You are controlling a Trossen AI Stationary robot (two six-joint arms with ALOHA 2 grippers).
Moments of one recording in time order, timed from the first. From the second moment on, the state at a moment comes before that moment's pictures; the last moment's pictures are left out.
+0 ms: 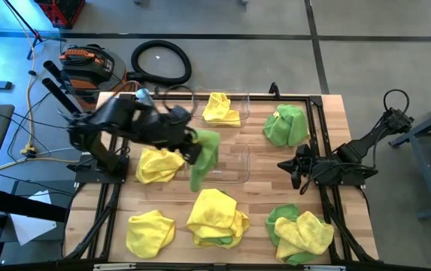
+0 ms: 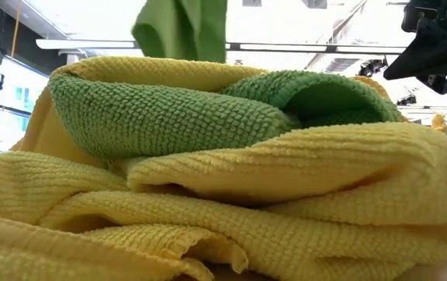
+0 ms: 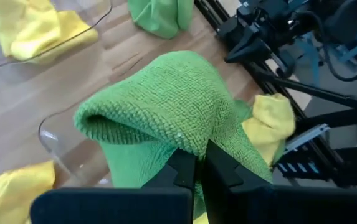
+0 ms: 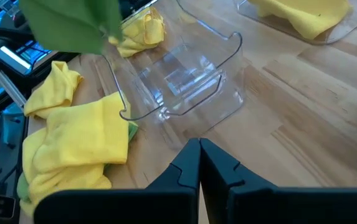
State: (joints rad) left arm -0.20 1.76 2.36 -1.48 -0.32 -1.01; right arm 0.58 0.61 0.47 -0.53 0.66 0.96
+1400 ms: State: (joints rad) left arm -0.06 2.46 2.34 -1.46 -0.03 -1.23; right arm 0.58 0.62 0.47 -0.53 0.54 0.99
